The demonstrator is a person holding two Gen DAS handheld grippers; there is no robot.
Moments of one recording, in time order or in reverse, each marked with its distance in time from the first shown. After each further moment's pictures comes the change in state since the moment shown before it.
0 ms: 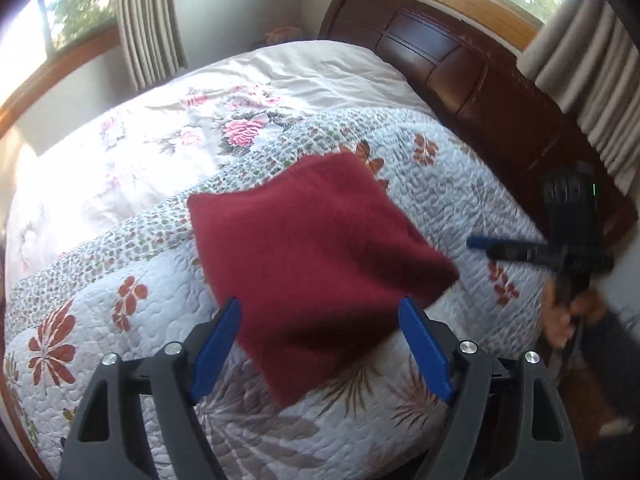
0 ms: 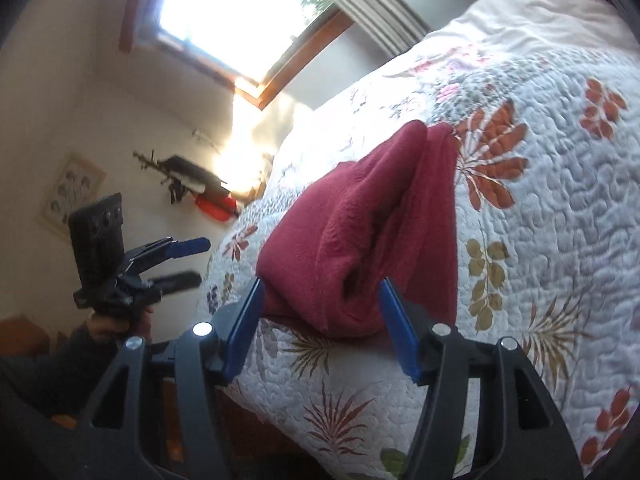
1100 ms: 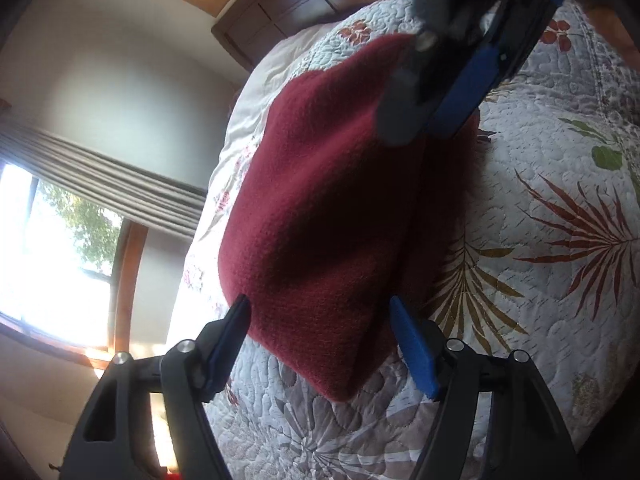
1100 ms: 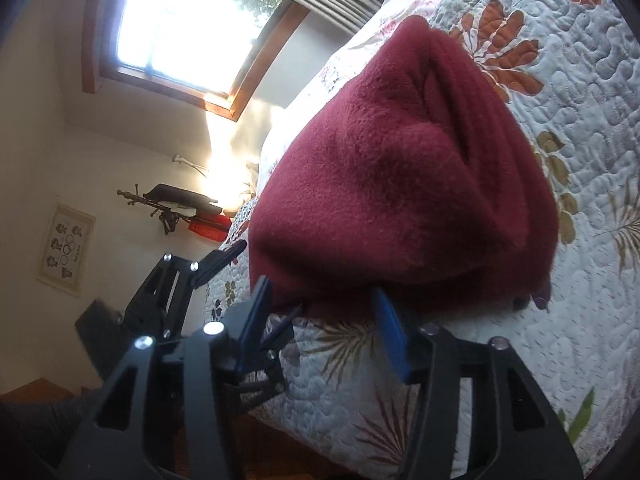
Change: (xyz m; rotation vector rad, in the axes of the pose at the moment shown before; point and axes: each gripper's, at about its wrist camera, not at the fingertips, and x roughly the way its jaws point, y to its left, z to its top) left arm 0.092 -0.065 -0.077 0.774 -0.078 0.535; right arm 0.083 0.016 -0.069 0.268 -0.056 0.001
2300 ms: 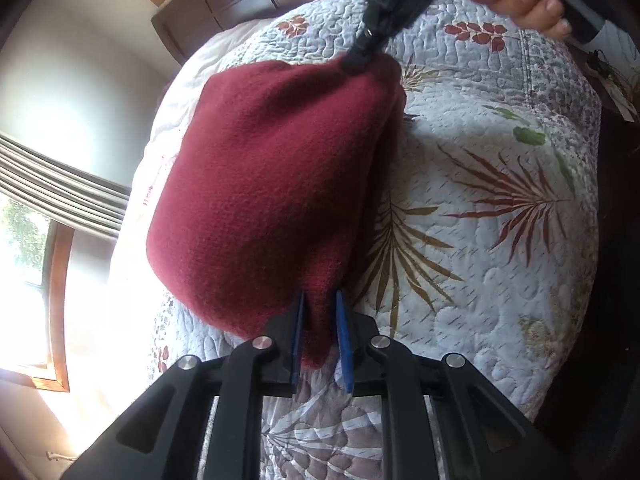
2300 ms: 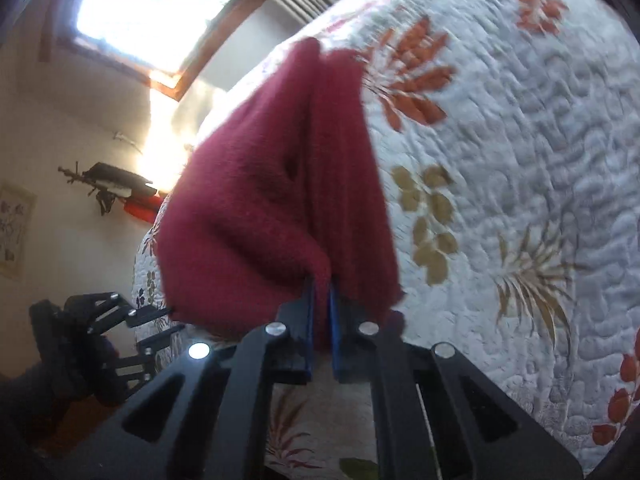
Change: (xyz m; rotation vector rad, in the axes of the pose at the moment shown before) left arm -0.008 0.017 -0.015 -0.051 0.013 -0.394; right arm -0.010 -0.081 0.033 -0.032 0.074 -0.259
